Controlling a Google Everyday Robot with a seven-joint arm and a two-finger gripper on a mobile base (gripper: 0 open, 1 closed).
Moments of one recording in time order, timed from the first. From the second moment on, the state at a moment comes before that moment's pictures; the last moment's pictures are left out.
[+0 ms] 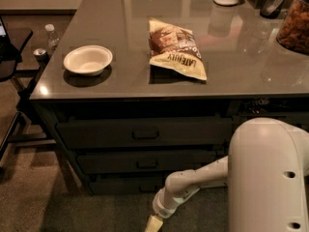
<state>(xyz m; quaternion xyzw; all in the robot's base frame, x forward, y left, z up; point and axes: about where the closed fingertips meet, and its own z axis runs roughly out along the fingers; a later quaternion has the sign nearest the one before) 0.401 0.010 0.317 -0.57 0.78 0.24 0.08</state>
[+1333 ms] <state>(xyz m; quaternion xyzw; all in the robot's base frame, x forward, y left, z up) 0.437 0.043 0.228 -0.56 0.78 0.25 0.12</state>
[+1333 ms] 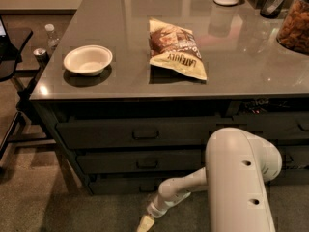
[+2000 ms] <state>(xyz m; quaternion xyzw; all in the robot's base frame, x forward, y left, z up) 0.452 0.050 0.222 -0.56 0.78 0.25 0.14</state>
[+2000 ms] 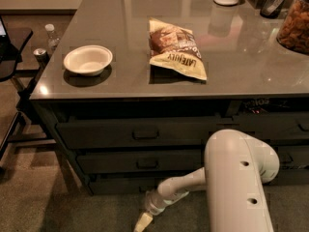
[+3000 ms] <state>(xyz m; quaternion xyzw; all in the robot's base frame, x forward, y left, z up) 0.498 0.050 0.159 -0.57 0.78 0.22 0.14</state>
